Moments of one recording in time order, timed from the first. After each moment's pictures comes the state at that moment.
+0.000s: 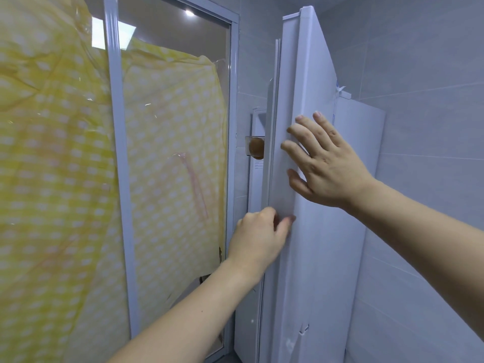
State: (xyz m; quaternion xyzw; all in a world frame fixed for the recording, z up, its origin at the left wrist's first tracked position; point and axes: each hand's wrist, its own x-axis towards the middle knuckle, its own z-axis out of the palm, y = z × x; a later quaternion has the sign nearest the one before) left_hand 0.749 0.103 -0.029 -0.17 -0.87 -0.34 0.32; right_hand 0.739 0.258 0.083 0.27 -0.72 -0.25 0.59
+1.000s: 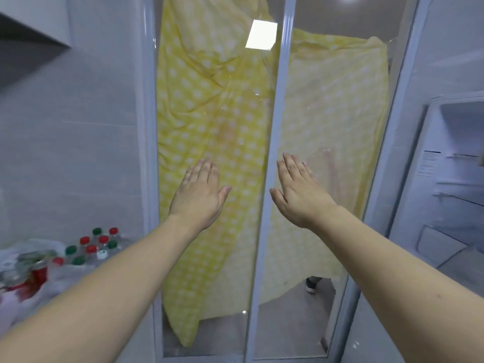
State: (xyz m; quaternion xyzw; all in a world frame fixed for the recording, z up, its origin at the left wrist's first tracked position) left_hand 0.793 -0.310 -0.021 0.14 -0.92 0.07 0.37; right_hand 0.707 -0.100 0.020 0.39 -0.88 0.02 0.26
